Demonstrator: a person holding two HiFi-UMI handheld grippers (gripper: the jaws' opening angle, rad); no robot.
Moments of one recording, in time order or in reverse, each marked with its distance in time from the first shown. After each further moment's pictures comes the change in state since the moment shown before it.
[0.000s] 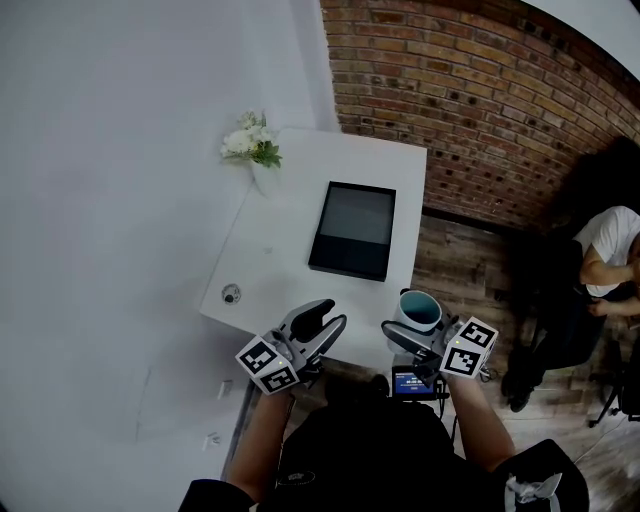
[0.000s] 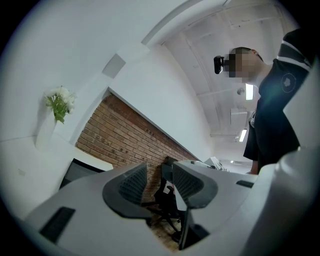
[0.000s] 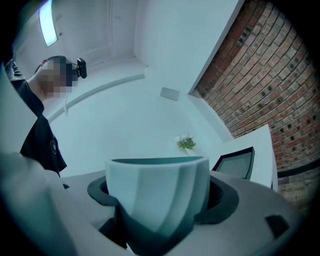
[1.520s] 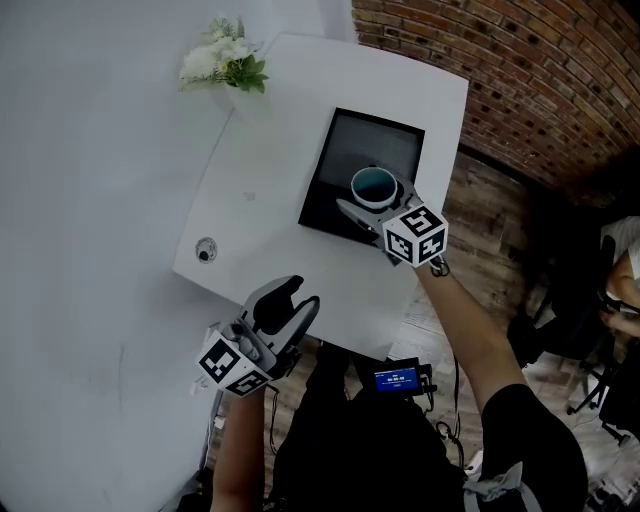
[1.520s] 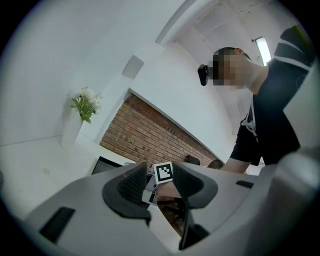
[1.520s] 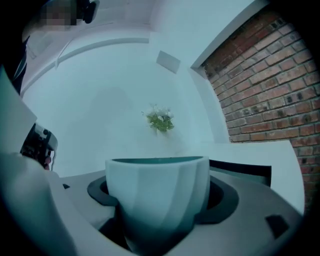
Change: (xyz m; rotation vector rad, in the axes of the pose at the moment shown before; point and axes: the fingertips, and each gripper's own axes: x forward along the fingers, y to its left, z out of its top) left arm -0.007 0.071 -0.008 -0.038 0.009 0.232; right arm 0.194 -0.220 -0.044 -0.304 0.197 -0.106
